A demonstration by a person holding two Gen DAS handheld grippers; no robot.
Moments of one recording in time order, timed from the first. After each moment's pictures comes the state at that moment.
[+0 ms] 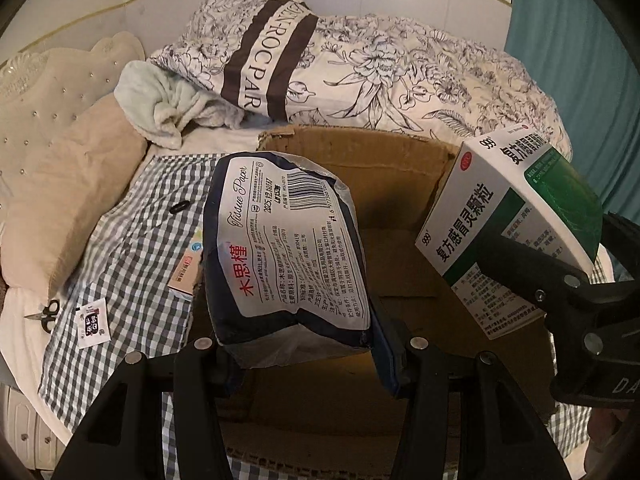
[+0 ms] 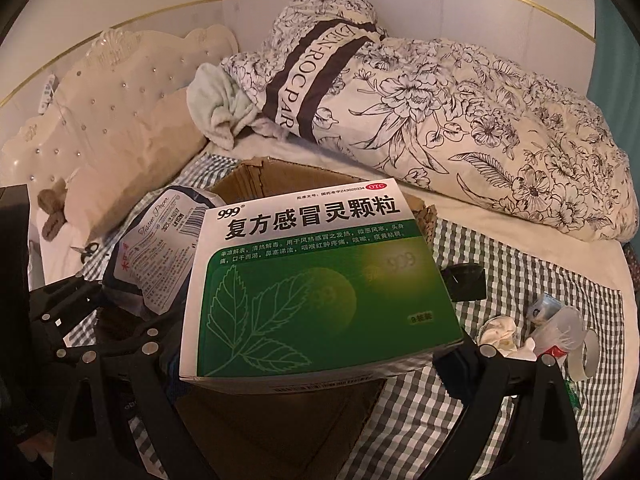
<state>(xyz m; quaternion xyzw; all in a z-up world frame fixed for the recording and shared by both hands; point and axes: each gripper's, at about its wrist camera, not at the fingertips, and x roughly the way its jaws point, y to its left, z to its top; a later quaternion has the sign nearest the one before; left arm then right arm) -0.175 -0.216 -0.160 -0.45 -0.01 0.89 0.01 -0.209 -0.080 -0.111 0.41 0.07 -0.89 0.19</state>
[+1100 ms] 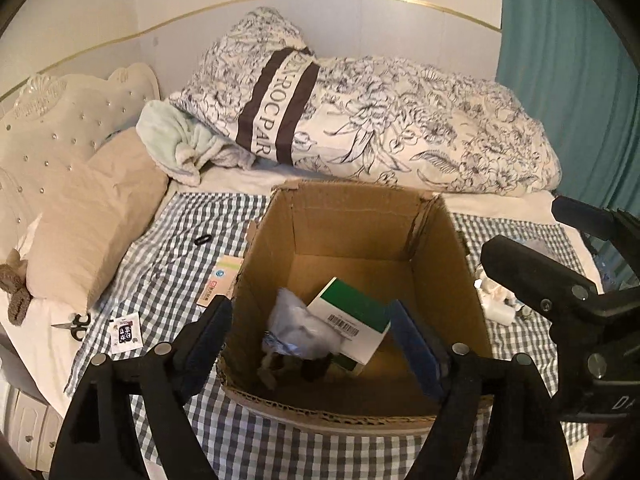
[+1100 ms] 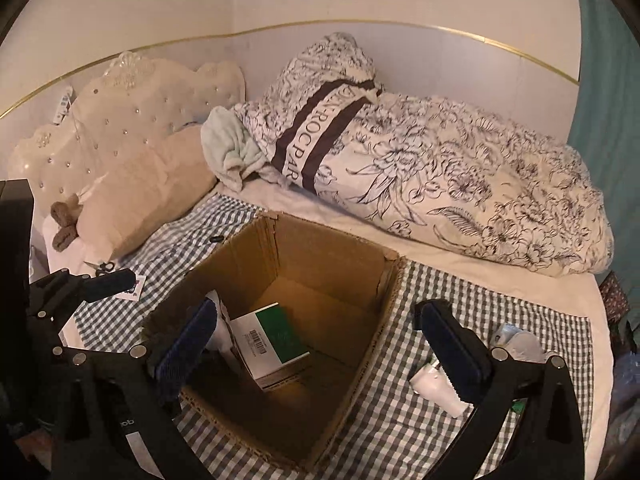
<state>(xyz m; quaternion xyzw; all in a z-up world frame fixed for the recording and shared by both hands) -0.125 -0.206 -0.088 -0.38 0.00 0.92 0.00 -0.146 -0.072 -0.037 0.32 0.08 -0.92 0.18</state>
